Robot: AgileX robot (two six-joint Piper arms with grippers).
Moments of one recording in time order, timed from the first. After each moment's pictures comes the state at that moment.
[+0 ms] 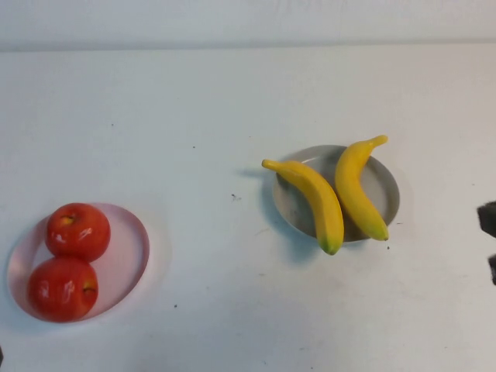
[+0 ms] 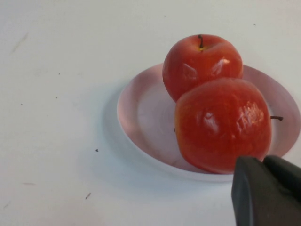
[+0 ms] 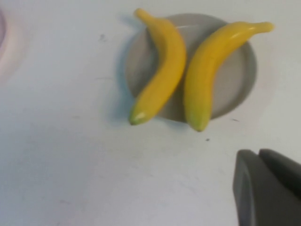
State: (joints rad) right arm 0.56 0.89 -0.83 -0.10 0.72 0.15; left arm -0.13 -0.01 0.02 0.04 0.37 -0.02
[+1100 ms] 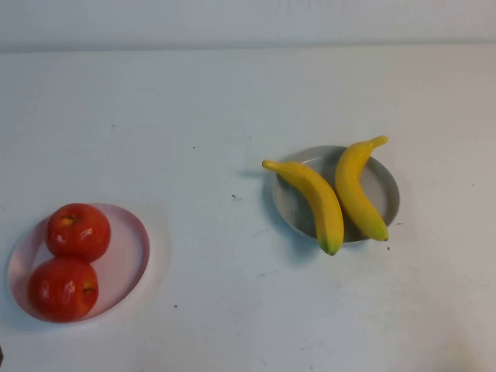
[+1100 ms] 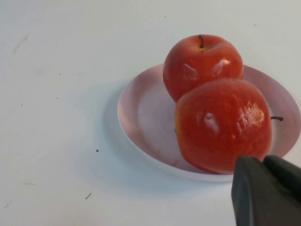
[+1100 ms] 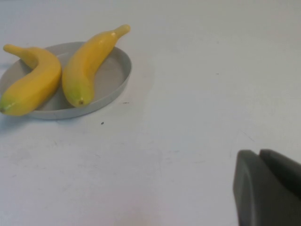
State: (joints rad) right arm 0.13 -0.01 0.03 0.02 0.34 0.07; left arm -0.13 -0.01 0.02 0.04 0.37 -0.02
